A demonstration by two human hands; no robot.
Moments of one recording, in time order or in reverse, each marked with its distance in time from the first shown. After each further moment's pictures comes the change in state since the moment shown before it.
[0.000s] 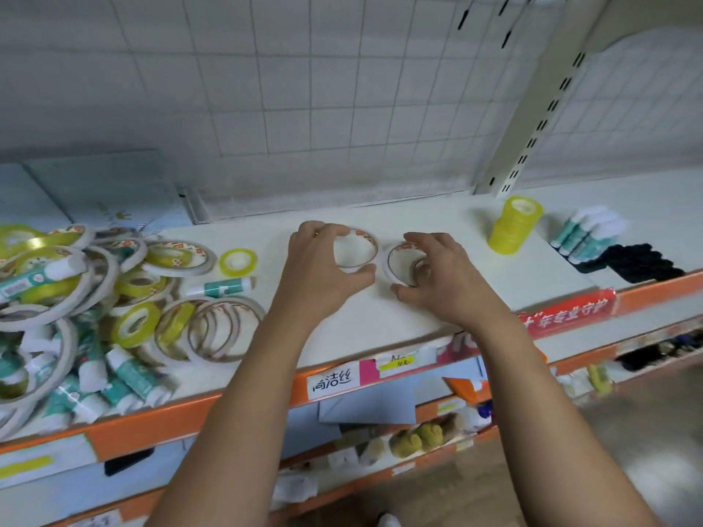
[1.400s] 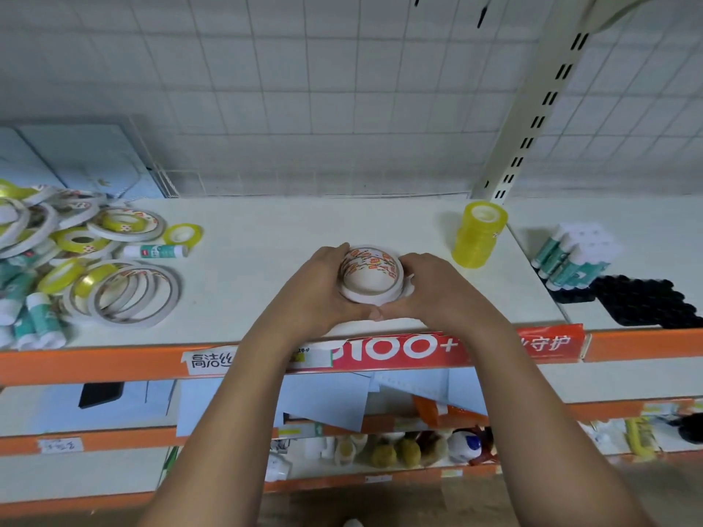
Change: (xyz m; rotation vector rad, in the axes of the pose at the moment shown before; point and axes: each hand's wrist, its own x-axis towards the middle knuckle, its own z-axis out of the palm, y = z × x) left_hand -0.013 0.071 0.101 0.093 -0.162 -0.135; right_hand 0.019 0.109 -0.046 0.159 -0.264 -0.227
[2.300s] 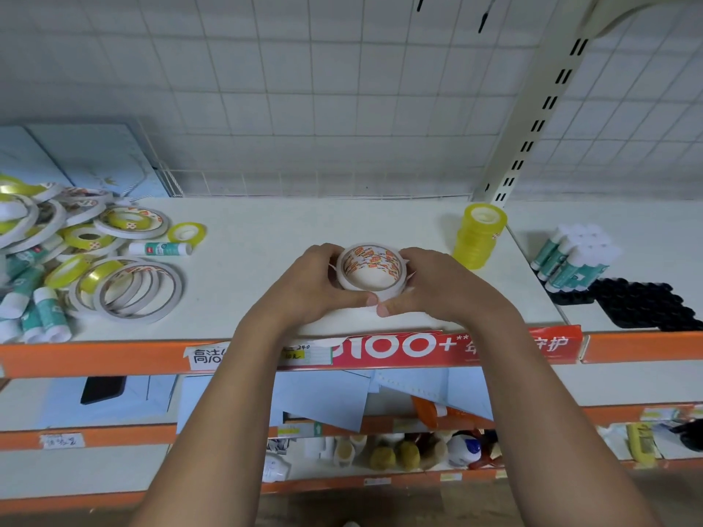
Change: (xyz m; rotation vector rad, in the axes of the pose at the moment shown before) left_hand 0.008 0.000 -0.011 -0.160 -0.063 -0.084; right_hand 0.008 0.003 -0.010 0.044 -0.119 0.036
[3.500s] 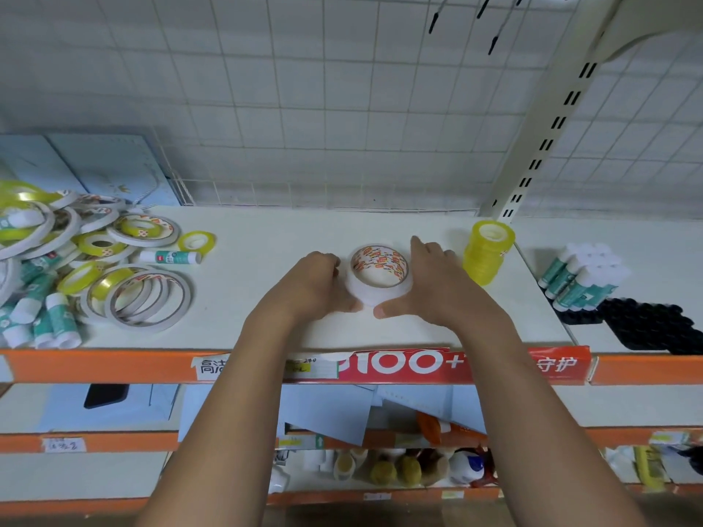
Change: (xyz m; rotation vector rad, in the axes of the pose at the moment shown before) left_hand 0.013 0.001 -0.014 0.249 -0.003 -0.110; right_hand 0.007 -0.028 0.001 -0.369 0.071 0.132
